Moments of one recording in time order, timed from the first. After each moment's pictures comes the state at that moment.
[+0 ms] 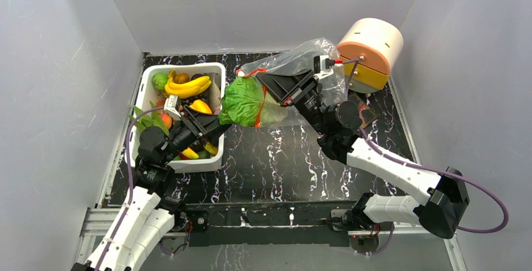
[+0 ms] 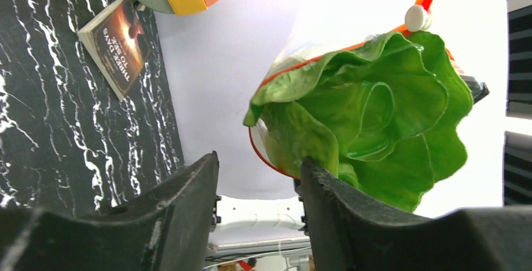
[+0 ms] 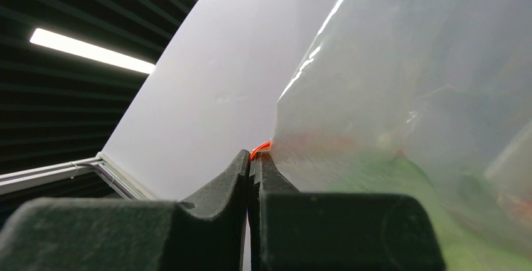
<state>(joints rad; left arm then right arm) -0.30 0.59 0.53 0.11 0.54 -1.42 0.84 1.17 0.94 0.86 -0.03 1.24</state>
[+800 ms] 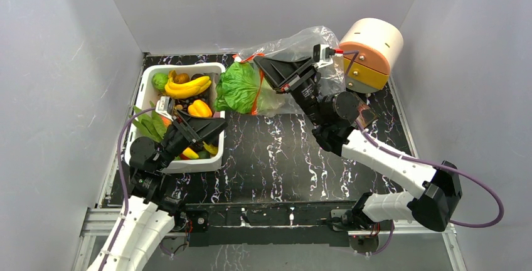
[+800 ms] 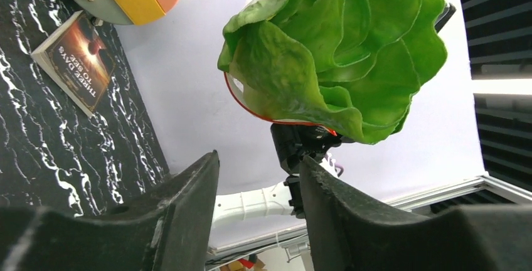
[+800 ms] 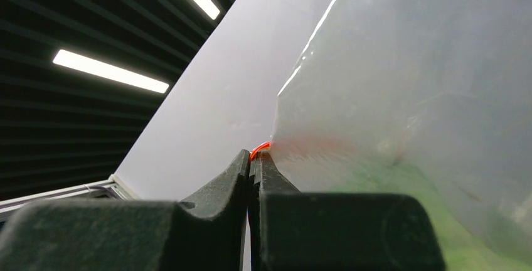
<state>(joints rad) -0.30 0.49 0.52 0.17 0.55 -1.44 0.84 1.25 1.07 0.86 0.03 1.25</state>
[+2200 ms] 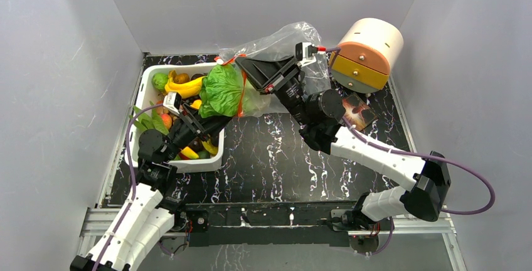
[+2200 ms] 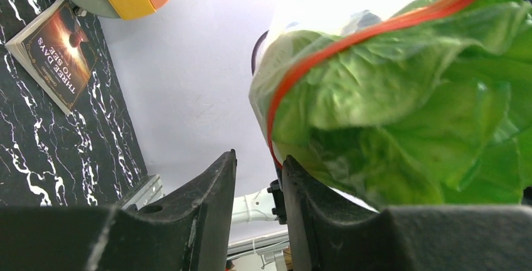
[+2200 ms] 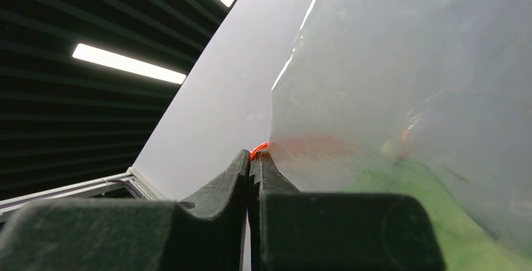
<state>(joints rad) -0.32 0.62 0.49 0.36 0.53 -1.55 0.94 1.35 1.18 0.86 0.06 1.26</state>
